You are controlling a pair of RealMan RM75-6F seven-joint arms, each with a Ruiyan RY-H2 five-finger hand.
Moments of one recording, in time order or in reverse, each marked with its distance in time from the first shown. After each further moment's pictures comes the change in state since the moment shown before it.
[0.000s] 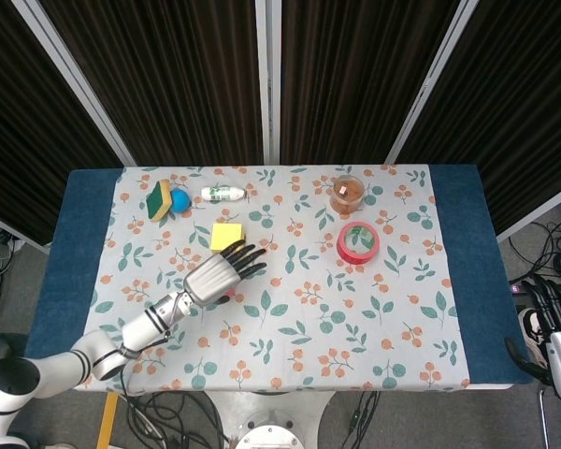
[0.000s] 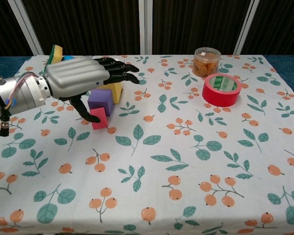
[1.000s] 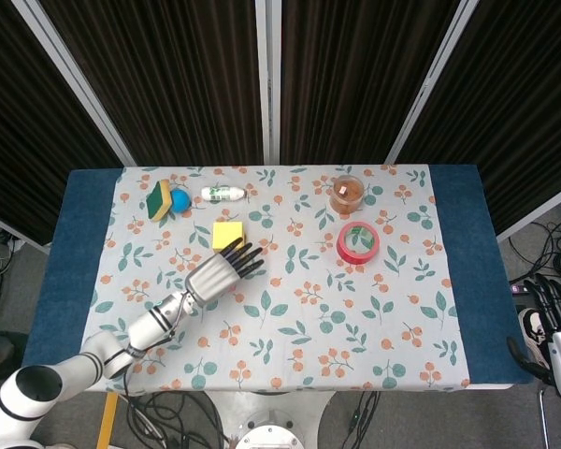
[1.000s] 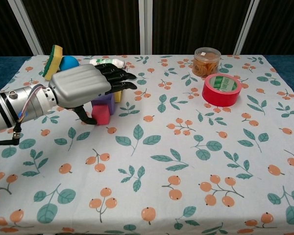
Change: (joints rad) left arm 0.020 -0.120 -0.001 0.214 0.021 0.009 0.116; right arm -0.004 0.000 0.002 0.002 0.004 0.006 0.000
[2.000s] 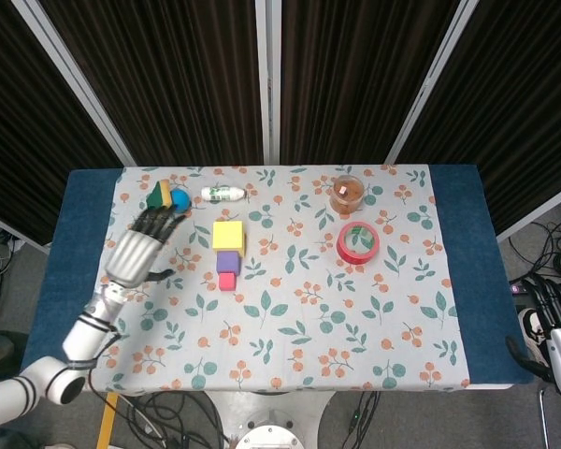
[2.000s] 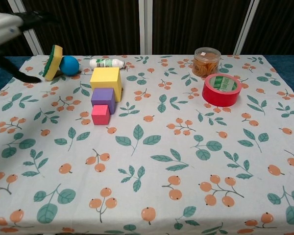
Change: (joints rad) left arm 0.228 0.387 -0.121 -0.504 -0.280 0.143 -0.058; right arm 0.020 0.007 -0.003 0.026 0.016 -0.054 0.053
